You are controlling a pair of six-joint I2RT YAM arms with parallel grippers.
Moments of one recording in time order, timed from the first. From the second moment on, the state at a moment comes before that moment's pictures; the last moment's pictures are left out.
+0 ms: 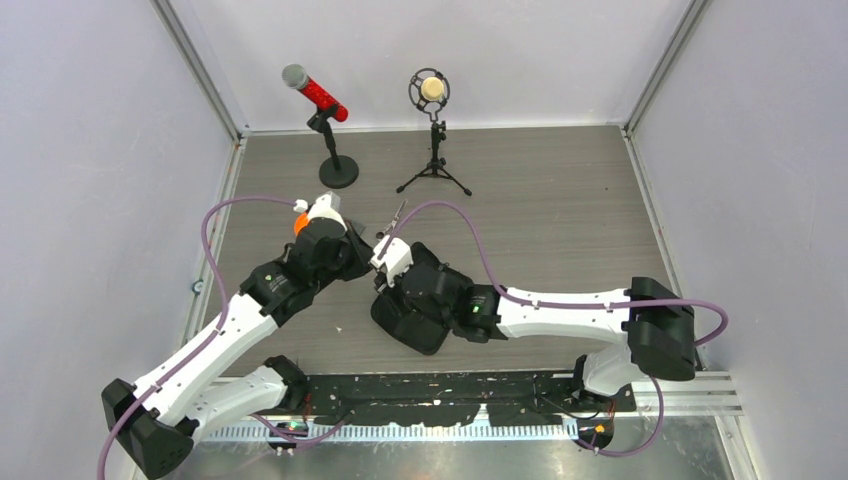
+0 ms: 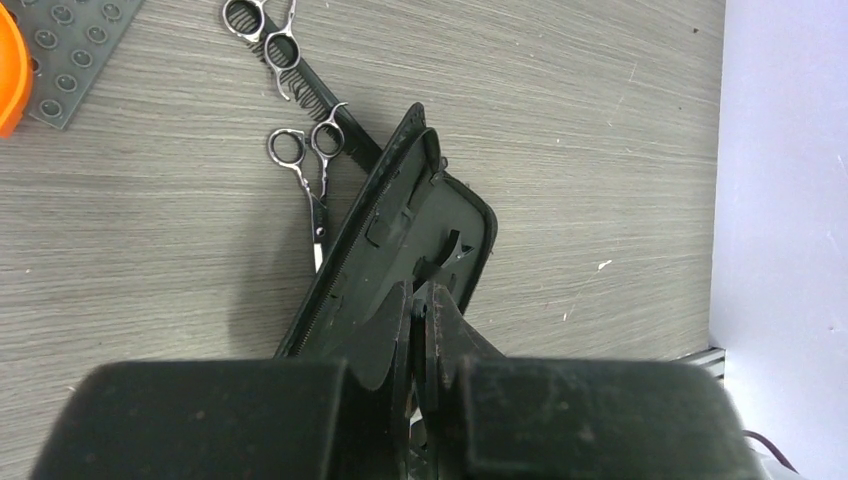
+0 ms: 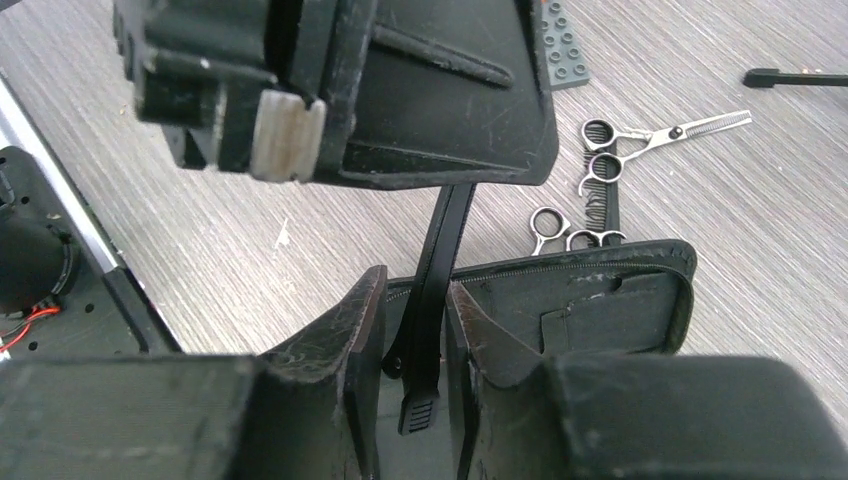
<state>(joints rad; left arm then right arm) -0.68 0.91 0.87 -0.53 -0.18 -0.87 1.26 1.48 0.98 0.11 0.34 0.13</state>
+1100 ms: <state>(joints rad) -0.66 0.89 0.87 -0.51 -0.14 -0.54 1.04 1.31 0.87 -0.17 0.22 0.44</state>
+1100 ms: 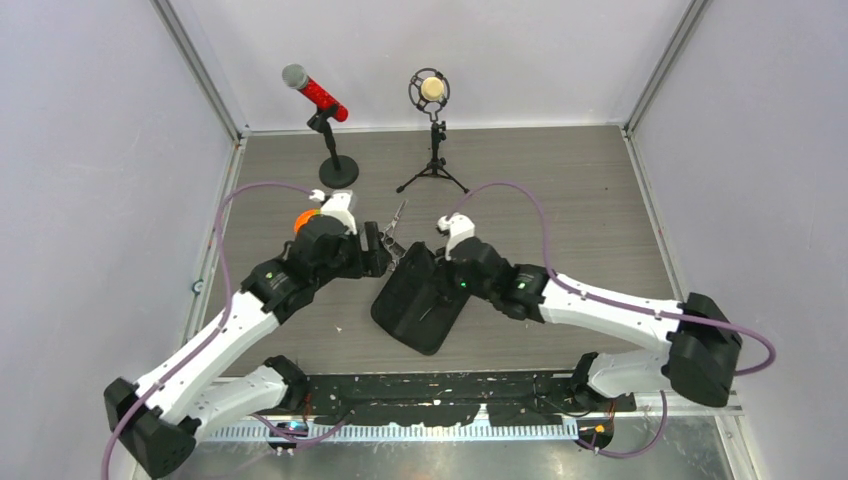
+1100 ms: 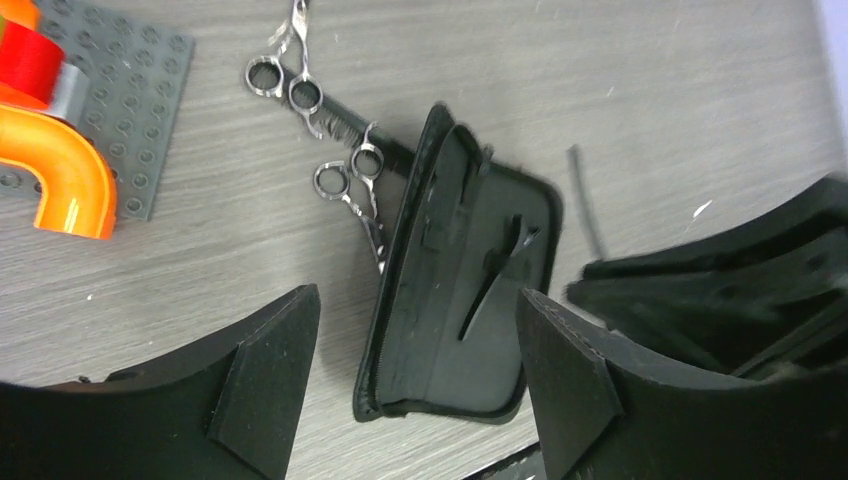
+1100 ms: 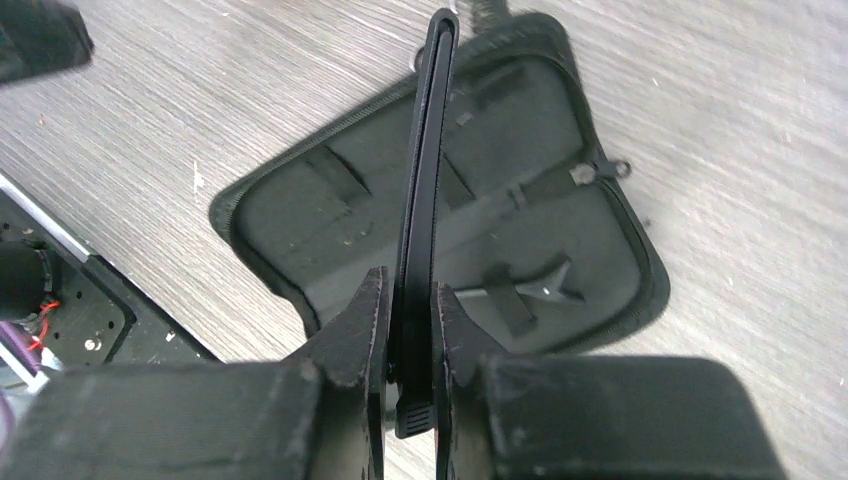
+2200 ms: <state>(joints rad) -0.65 1.38 0.83 -0.43 0.09 -0.70 0.83 1.05 0.55 -0.23 -0.22 0.70</state>
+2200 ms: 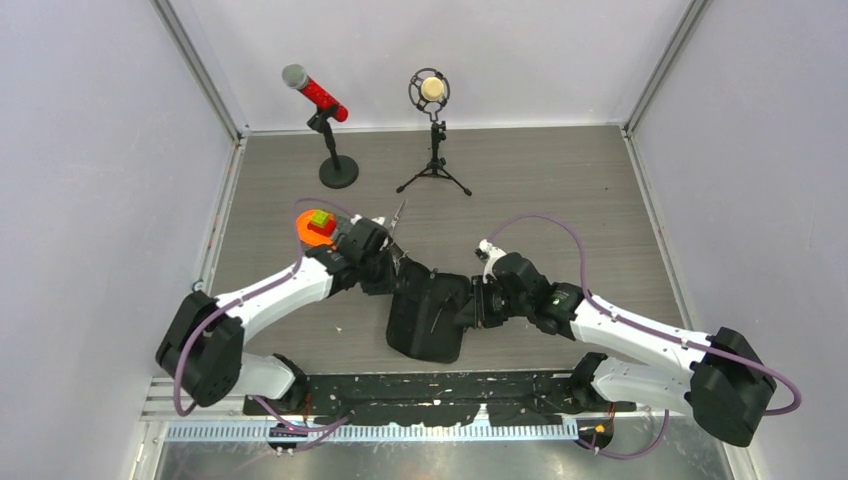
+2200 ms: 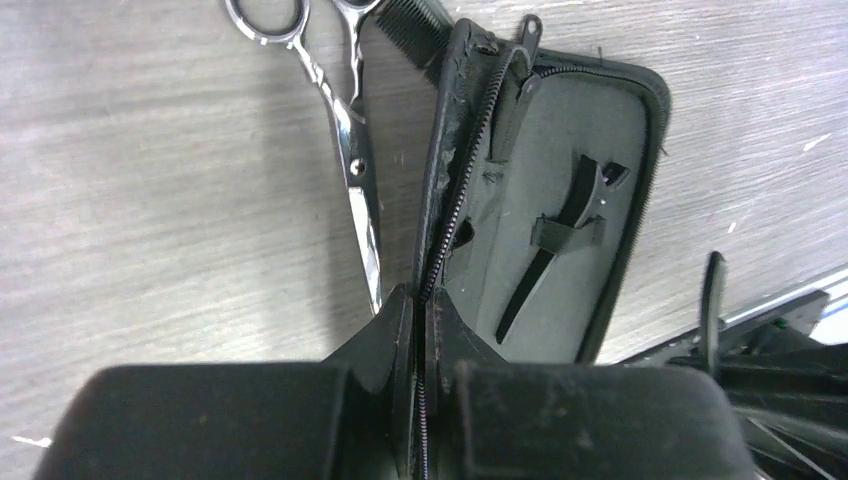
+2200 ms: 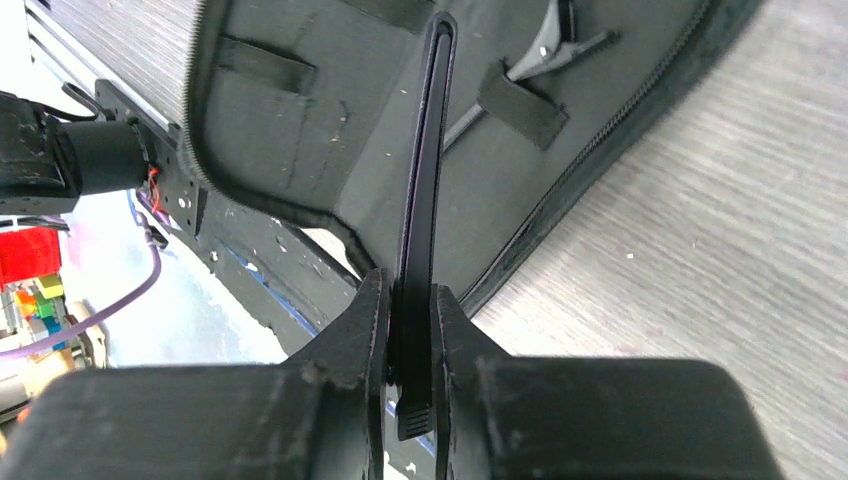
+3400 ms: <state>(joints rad) -0.68 1.23 0.65 -0.24 0.06 -1.06 0.73 1.33 0.49 -0.11 -0.41 0.74</state>
